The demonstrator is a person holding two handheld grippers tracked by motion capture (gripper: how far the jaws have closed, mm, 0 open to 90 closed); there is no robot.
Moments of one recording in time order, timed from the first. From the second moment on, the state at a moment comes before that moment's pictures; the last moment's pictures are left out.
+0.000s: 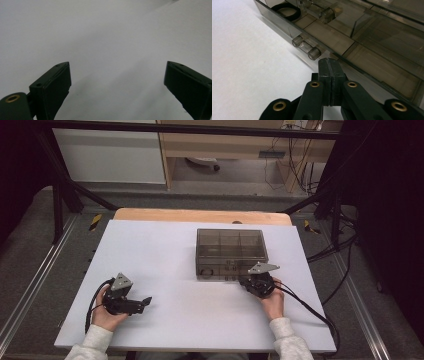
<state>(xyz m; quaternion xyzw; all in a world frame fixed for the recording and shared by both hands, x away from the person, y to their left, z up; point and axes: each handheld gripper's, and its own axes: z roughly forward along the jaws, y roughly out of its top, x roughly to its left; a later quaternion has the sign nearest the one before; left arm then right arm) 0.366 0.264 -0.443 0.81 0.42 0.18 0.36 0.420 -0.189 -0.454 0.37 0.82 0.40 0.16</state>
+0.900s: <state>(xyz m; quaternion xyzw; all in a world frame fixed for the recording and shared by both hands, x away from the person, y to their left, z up) 0.366 0.264 -0.443 0.81 0.42 0.18 0.36 0.428 -0.190 -0.454 0.37 0.82 0.40 0.16</state>
